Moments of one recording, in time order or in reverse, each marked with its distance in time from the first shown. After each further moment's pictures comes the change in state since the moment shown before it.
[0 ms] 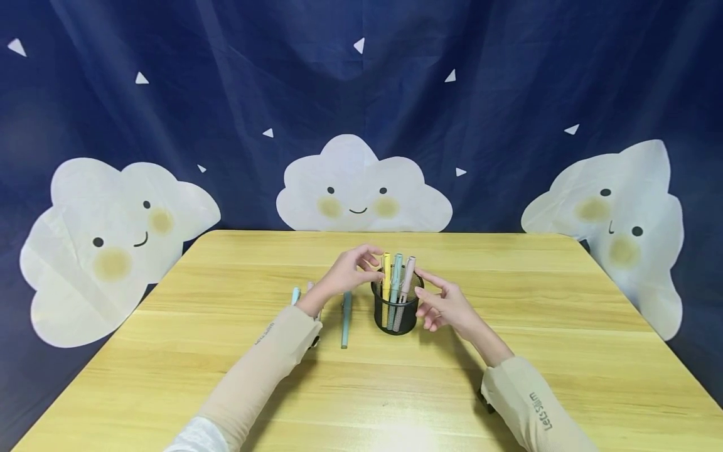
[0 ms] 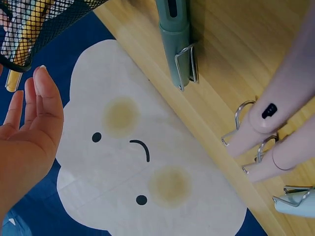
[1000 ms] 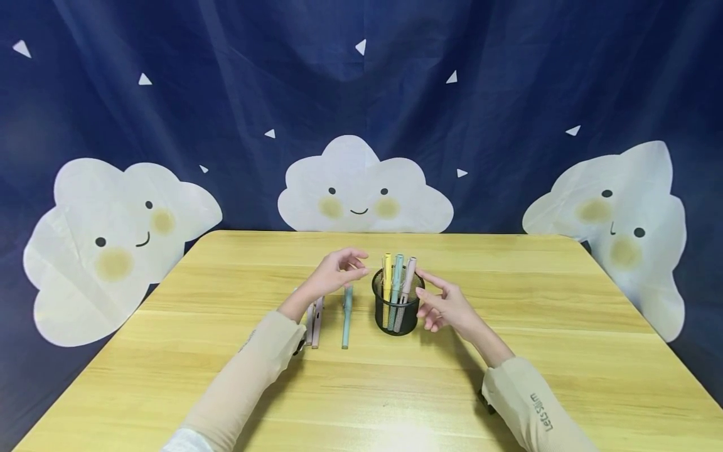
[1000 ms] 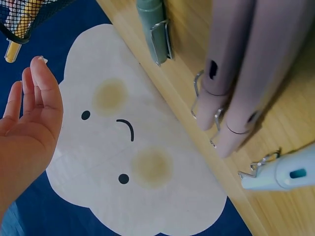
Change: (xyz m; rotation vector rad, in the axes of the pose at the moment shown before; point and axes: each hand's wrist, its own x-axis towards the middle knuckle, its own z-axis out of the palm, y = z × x) left_hand -0.034 0.023 -0.028 -0.088 -0.003 -0.048; right_hand 0.000 0.001 0.000 -0.023 0.005 0.004
